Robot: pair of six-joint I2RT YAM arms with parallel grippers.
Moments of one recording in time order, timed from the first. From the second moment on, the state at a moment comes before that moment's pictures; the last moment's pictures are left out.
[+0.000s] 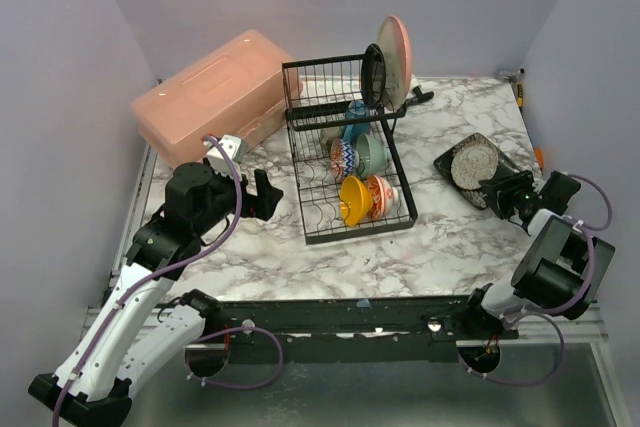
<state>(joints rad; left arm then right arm) -0.47 0.70 0.89 -0.54 0.12 -0.23 -0.61 1.41 0.57 0.10 -0.56 0.74</state>
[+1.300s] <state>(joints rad) -0.47 0.72 0.89 -0.54 0.13 -0.23 -0.61 1.80 0.57 0.61 -0.67 0.89</state>
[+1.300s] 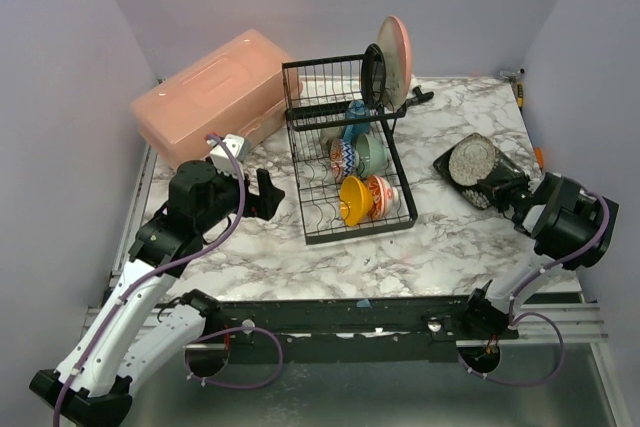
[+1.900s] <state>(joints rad) -0.47 0.72 0.89 -0.54 0.13 -0.23 -0.61 1.57 0.54 0.28 -0.66 0.83</state>
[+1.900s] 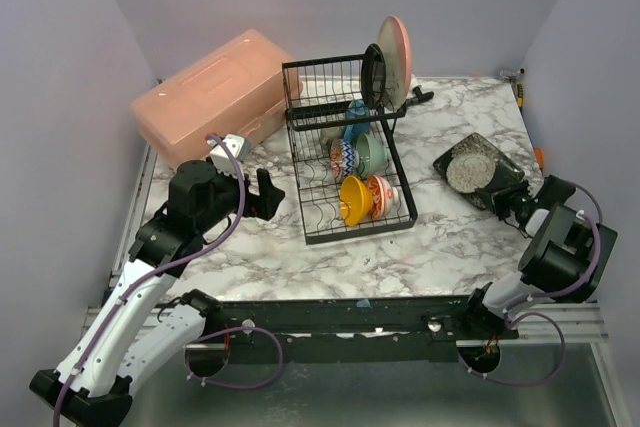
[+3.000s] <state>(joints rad) -0.47 0.70 0.89 -0.54 0.15 -0.24 -0.62 1.25 0.36 0.14 -0.57 0.87</state>
